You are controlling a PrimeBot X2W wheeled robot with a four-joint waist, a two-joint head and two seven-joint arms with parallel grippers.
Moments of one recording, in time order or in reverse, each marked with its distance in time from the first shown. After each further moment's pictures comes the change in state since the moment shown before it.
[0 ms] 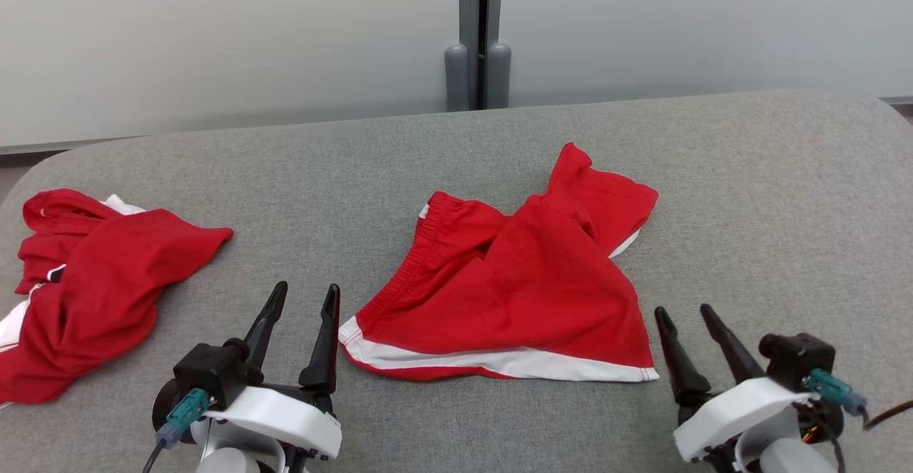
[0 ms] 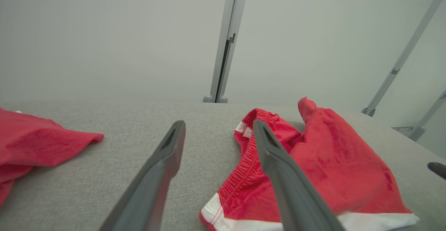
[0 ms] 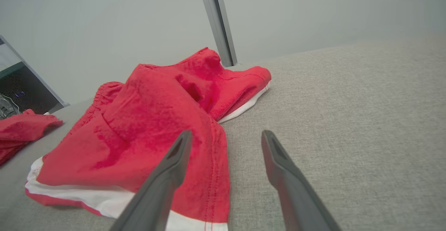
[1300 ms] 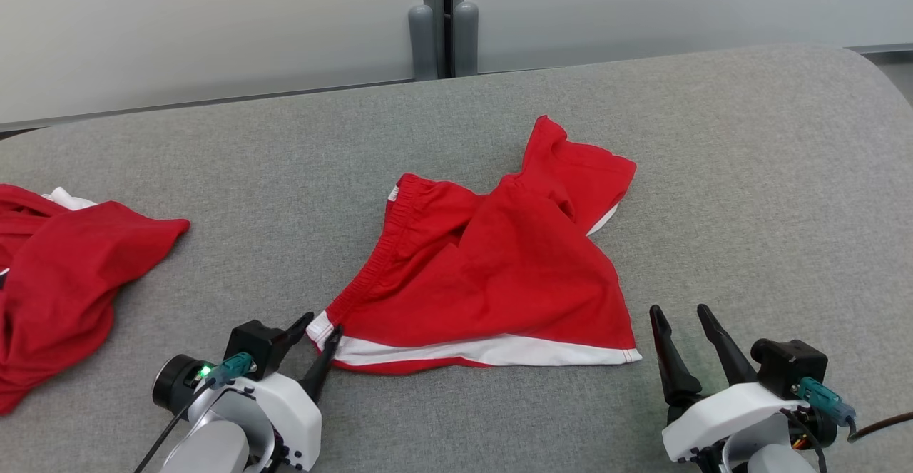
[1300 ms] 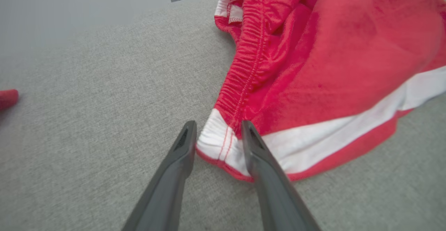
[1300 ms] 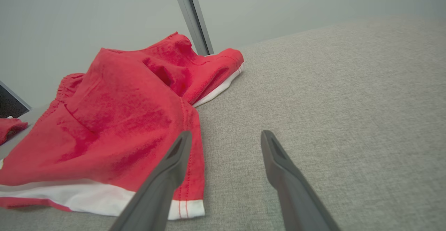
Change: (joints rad) left arm -0.281 0.176 -0.435 0.473 -0.097 -0.015 0.001; right arm 0.063 0.130 -0.180 -0.064 -0.190 0.000 0.030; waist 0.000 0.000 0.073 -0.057
